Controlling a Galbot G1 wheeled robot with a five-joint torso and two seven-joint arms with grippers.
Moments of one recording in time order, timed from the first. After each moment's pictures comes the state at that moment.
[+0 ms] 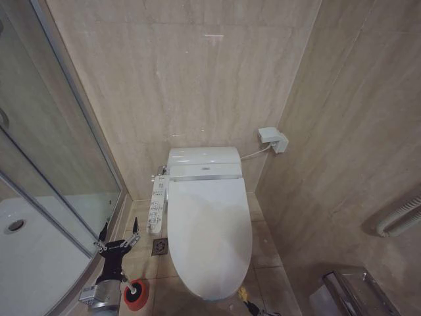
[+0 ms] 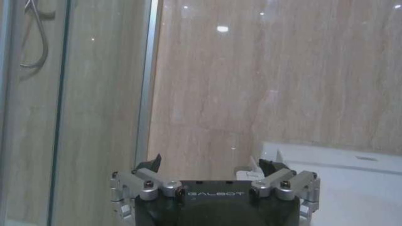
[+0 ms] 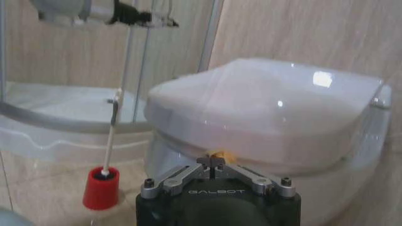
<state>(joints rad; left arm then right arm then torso) 1.54 -1.30 -0.53 -1.91 -0.32 -0.35 -0.19 -1.70 1.00 0.29 1.55 -0.06 0.82 -0.16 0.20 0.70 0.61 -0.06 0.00</state>
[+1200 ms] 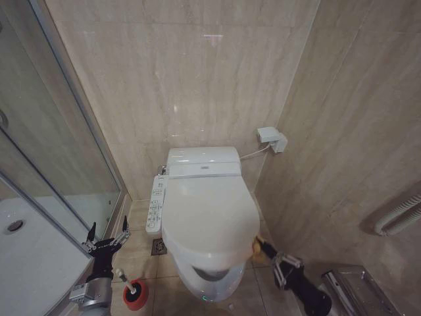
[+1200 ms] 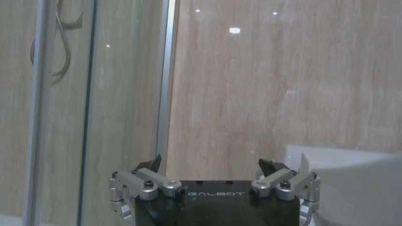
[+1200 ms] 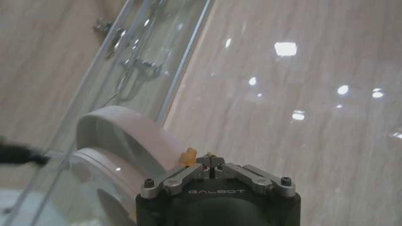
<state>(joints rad) 1.53 -1.29 -0.58 -1.89 -0.33 -0.35 -0.21 -1.76 0.88 0.53 2.06 0.16 0.80 -0.08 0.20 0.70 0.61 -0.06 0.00</state>
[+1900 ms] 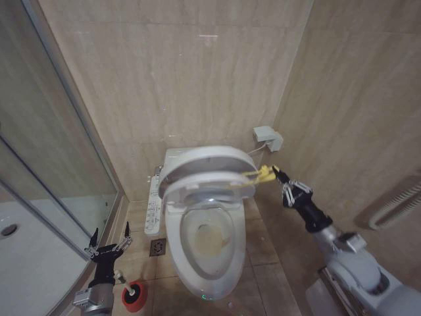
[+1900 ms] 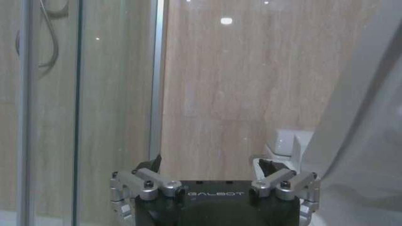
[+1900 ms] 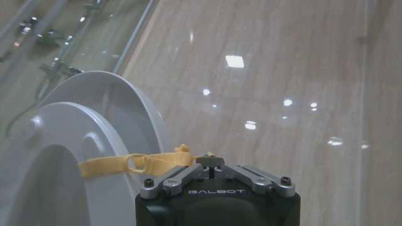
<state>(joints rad) 1.55 -1.31 -0.57 -1.87 -0.30 -0.36 -0.21 -1.30 0.67 0.48 1.98 0.52 0.59 0.00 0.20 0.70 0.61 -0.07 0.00</state>
